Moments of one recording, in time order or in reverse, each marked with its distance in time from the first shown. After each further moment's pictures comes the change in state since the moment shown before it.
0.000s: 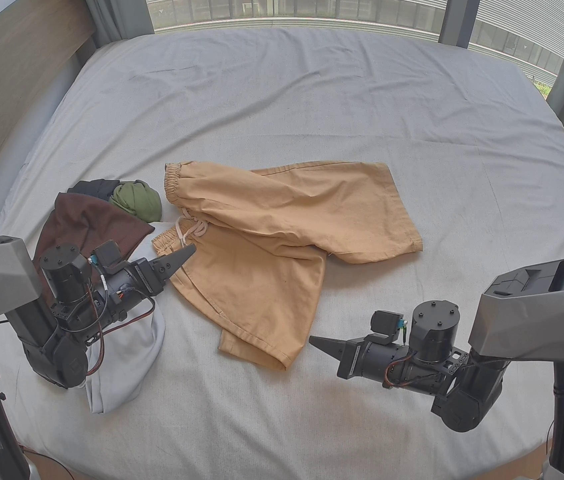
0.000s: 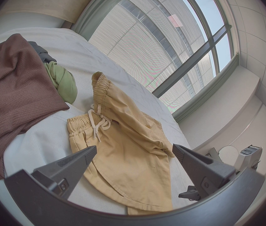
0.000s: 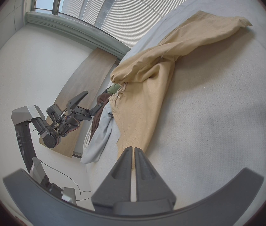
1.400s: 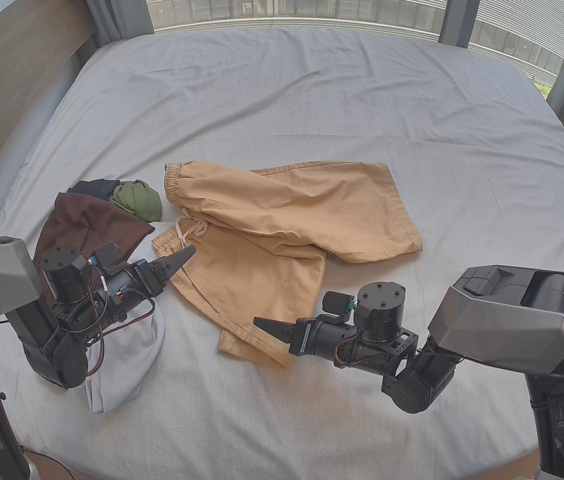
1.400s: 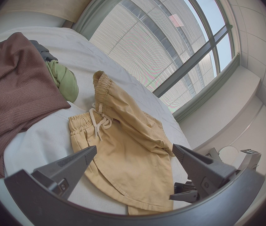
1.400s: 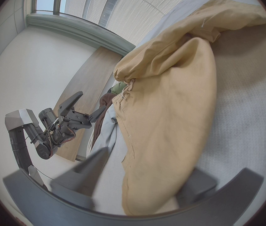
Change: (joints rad) left arm 0.002 0.003 0.003 0.000 0.000 -0.001; right arm 0.056 0.114 -0.385 0.224 0.001 0.031
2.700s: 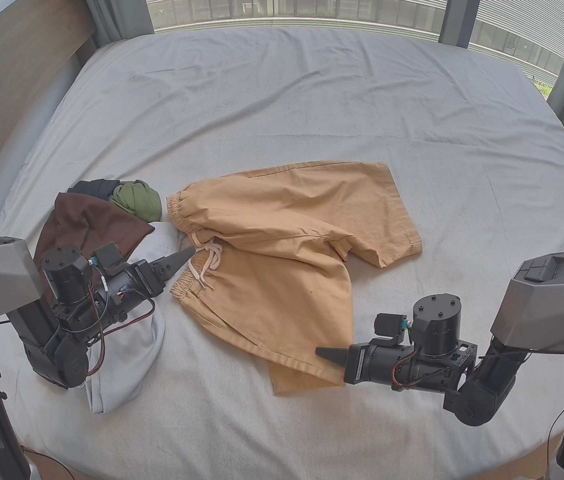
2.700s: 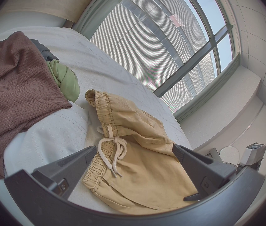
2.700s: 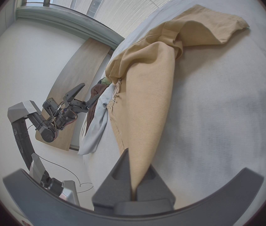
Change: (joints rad) left arm 0.003 0.010 -0.005 0.000 0.001 0.001; right arm -0.058 -0.222 0.399 0.013 0.000 -0.064
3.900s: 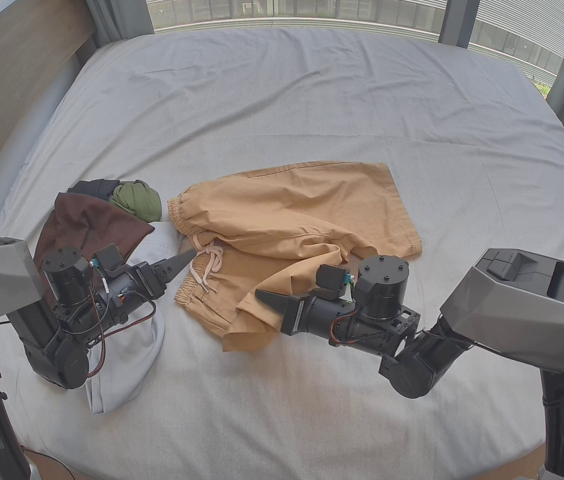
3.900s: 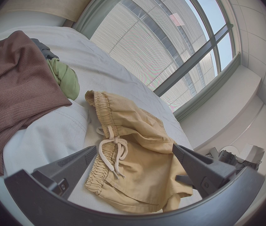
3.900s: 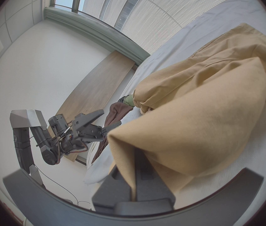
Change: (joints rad) left arm -0.005 -0.001 0.009 0.000 0.003 0.004; right arm 0.068 0.149 -0.473 0.043 0.008 -0.041
